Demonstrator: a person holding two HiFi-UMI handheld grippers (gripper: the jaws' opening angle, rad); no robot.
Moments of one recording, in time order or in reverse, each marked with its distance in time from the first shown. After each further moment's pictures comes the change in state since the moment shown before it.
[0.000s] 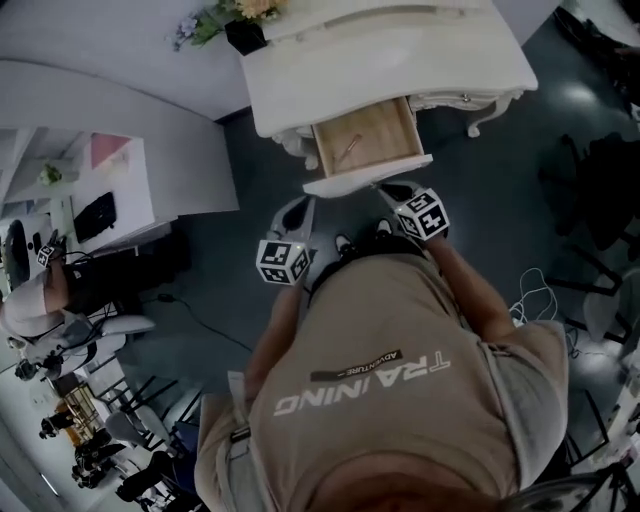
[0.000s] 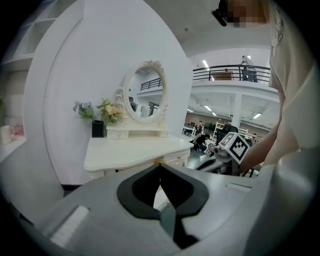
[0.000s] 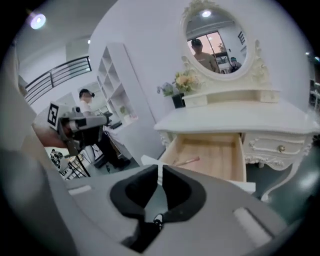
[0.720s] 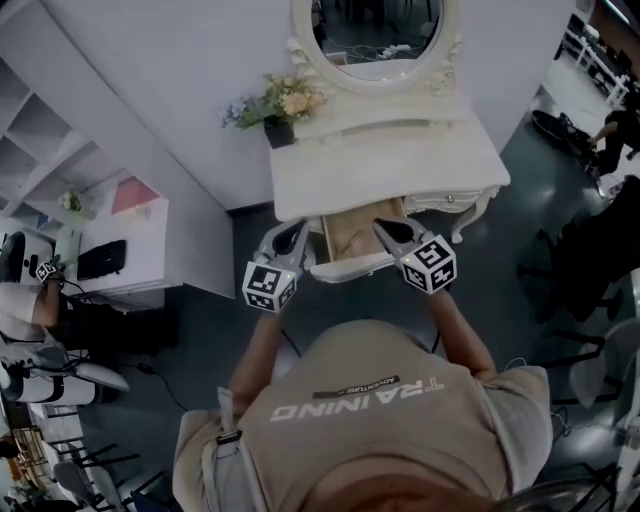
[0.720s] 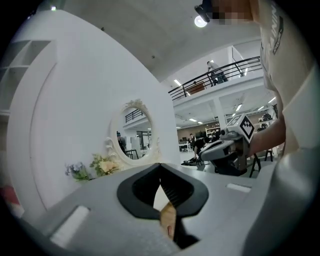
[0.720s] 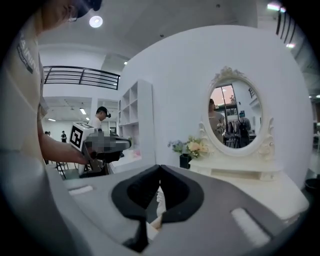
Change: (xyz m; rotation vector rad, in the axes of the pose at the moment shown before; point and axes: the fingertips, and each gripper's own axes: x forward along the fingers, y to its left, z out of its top) left arm -0.056 0.001 0.177 0.316 -0.321 -0.051; right arm -0.128 0.088 0.206 -0.287 -0.455 -0.039
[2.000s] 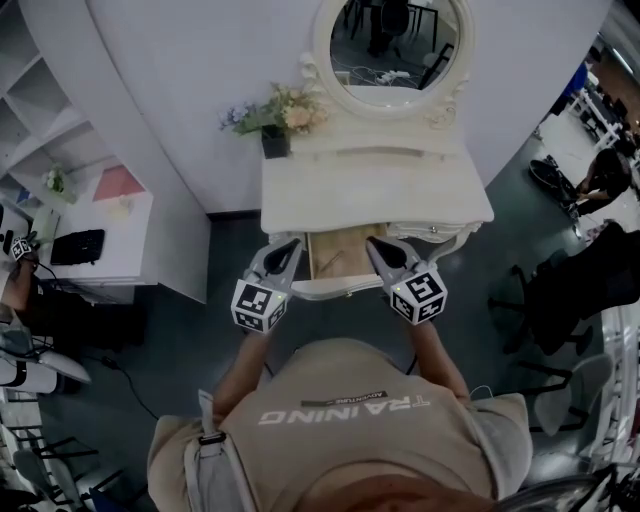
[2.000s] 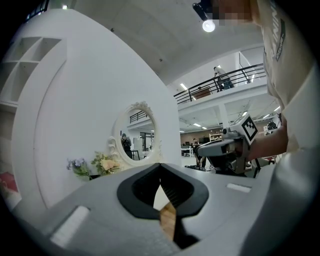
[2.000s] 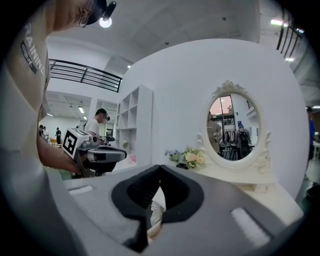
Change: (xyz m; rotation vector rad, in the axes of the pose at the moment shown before) left arm -0.015 0.001 0.005 -0.081 -0.037 0.031; right arm -0.002 0.011 0.038 -0.063 -0.081 -0.059
